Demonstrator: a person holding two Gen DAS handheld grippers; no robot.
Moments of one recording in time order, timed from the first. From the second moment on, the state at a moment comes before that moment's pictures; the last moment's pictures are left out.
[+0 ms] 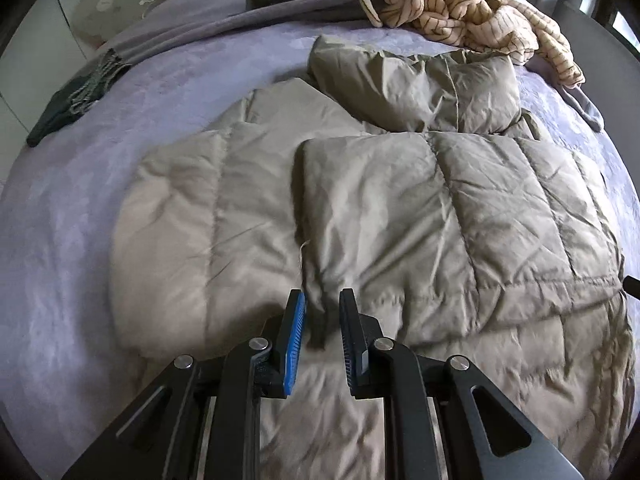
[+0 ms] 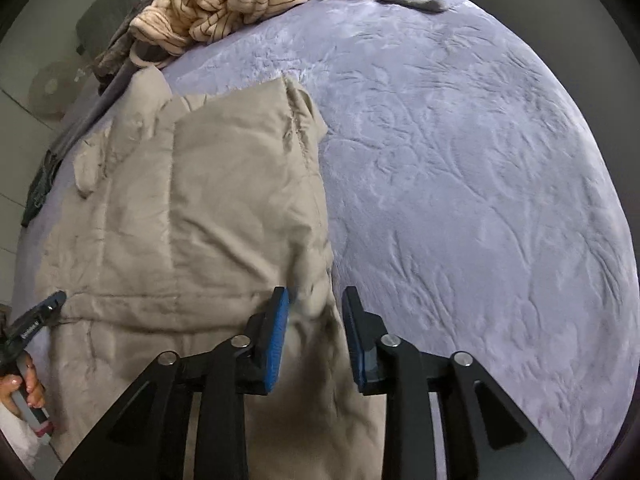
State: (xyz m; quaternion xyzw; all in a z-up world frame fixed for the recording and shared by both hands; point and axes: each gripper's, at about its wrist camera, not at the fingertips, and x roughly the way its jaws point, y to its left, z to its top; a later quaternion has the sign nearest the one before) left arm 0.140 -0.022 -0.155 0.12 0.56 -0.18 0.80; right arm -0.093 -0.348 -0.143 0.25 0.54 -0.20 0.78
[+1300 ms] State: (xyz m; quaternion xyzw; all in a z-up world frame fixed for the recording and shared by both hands) left arm -0.012 0.091 -0.092 0.10 0.62 -0.17 0.76; right arm -0.203 -0.189 -0.106 0.37 0.56 -0.14 0.73
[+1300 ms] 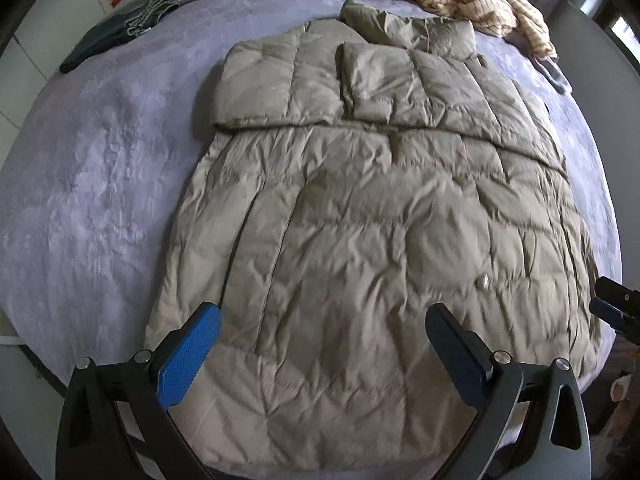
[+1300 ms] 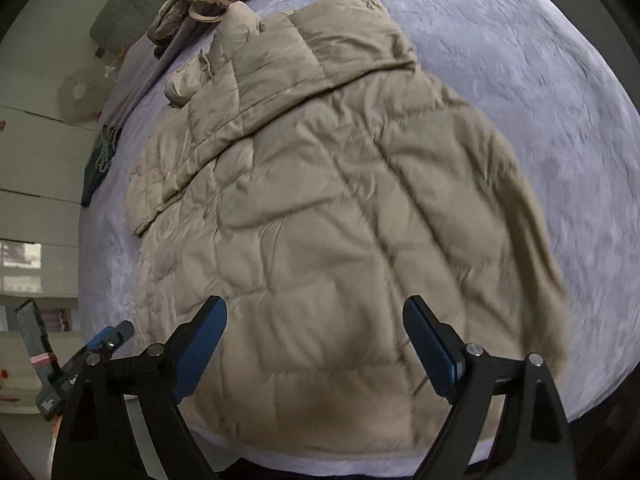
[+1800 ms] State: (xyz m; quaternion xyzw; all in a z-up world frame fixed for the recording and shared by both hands) left arm -0.048 0.171 -0.101 0.06 0.64 -0.21 0.73; right arm -0.294 -0.150 -0.125 0.50 0.50 -0.21 0.67
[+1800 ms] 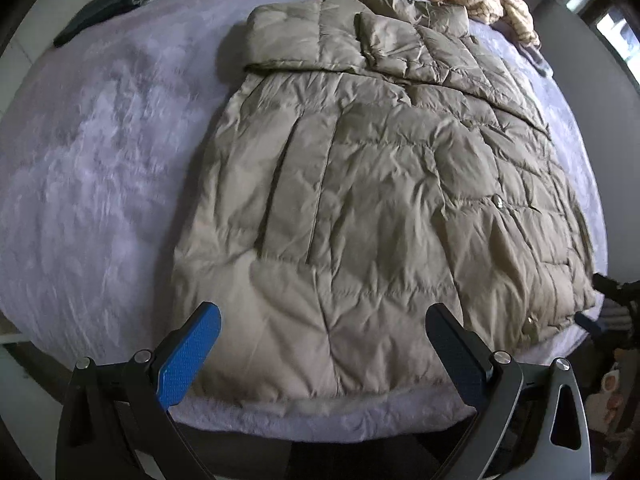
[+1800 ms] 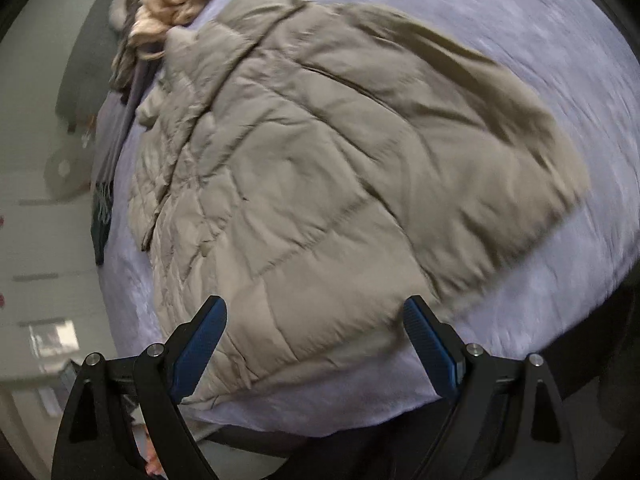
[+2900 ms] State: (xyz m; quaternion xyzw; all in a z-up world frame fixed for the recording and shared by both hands) left arm -0.053 0.216 -0.173 -0.24 0.69 -0.13 0.67; right arm -0.319 -0.209 -0.188 0.69 0.39 -0.18 0.58
